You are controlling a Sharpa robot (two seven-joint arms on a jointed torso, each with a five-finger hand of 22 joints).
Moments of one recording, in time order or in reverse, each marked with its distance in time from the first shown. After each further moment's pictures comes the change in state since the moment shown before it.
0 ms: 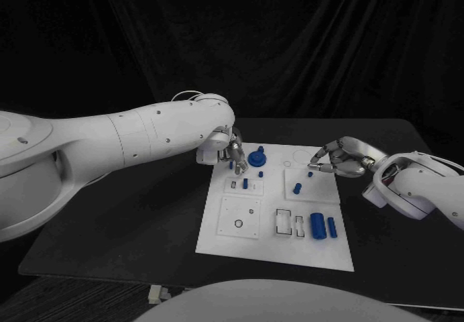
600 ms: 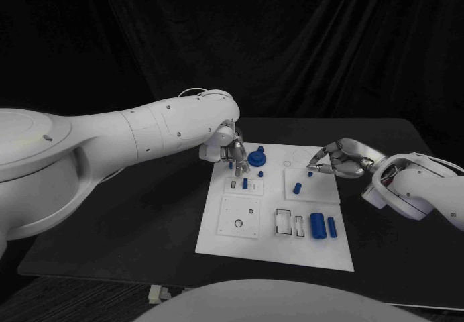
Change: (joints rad) left arm 0.000 0.069 0.000 -0.108 0.044 0.099 -0.027; left_hand -0.021 -0.029 0.045 0.019 -0.167 0.080 -0.008 -0.078 -0.071 0.000 0.000 0.000 0.000 0.000 0.000 0.000 0.000 0.000 0.000 0.000 0.002 0.000; right arm -0.005 0.003 0.000 -0.004 0.000 0.006 0.000; right_hand -0.001 0.001 0.000 0.000 0.003 0.000 0.000 0.000 0.000 0.000 0.000 0.000 0.000 0.000 0.000 0.000 0.000 0.000 0.000 0.000 0.000 0.000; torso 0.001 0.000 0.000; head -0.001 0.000
